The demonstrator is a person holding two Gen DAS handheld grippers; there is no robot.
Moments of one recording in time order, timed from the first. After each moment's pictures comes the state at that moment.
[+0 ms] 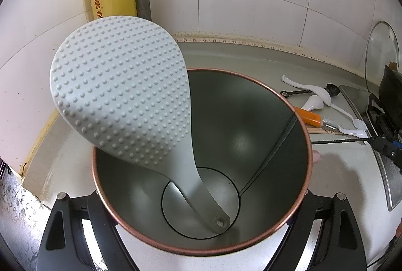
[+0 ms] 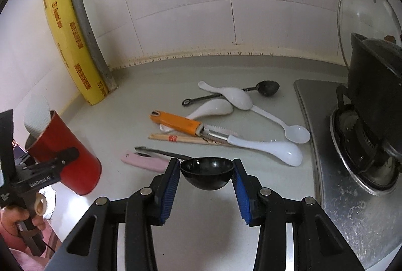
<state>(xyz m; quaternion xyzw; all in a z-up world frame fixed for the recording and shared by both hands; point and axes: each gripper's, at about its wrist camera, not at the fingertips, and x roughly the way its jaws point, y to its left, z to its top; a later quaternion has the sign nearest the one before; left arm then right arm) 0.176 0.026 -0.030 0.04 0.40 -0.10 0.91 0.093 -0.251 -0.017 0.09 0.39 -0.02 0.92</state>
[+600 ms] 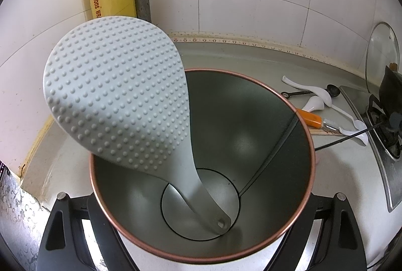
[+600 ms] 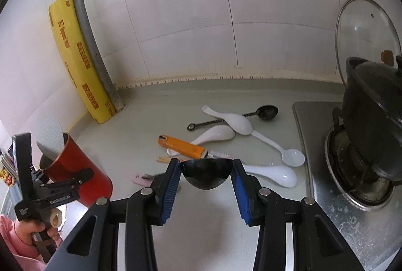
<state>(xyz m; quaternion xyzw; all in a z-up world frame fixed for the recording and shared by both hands) 0.179 0.025 -0.031 0.04 0.40 -0.10 0.91 0.092 -0.255 0.016 0.10 0.34 -0.02 0.93</state>
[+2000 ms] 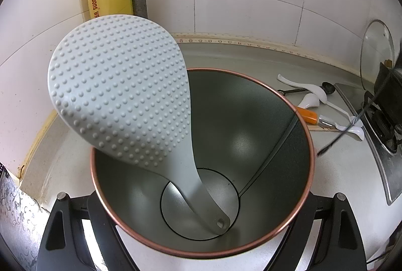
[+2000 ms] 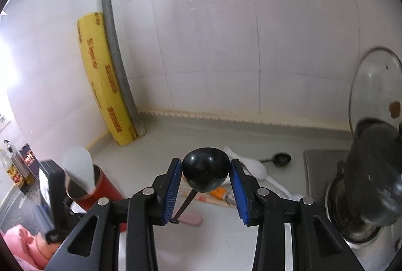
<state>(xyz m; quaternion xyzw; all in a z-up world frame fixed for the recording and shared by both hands) 0.172 0.032 -0.033 0.05 0.39 -0.12 0.91 0.098 -0.226 0.091 0.06 0.28 0.03 0.96</state>
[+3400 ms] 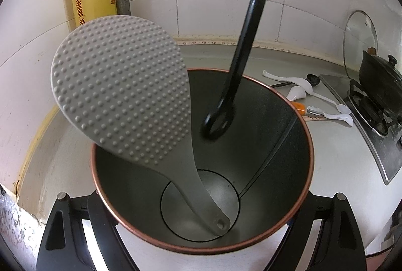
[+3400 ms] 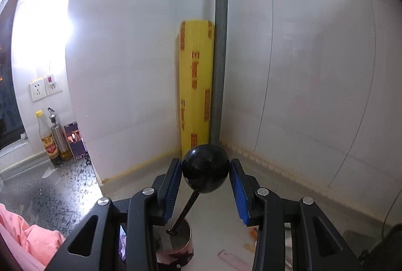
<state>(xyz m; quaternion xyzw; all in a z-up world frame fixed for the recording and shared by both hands) 0.164 0.051 -0.029 0.06 0.38 -0.17 0.91 0.137 -0.069 0.170 -0.06 0.24 0.20 0.95</state>
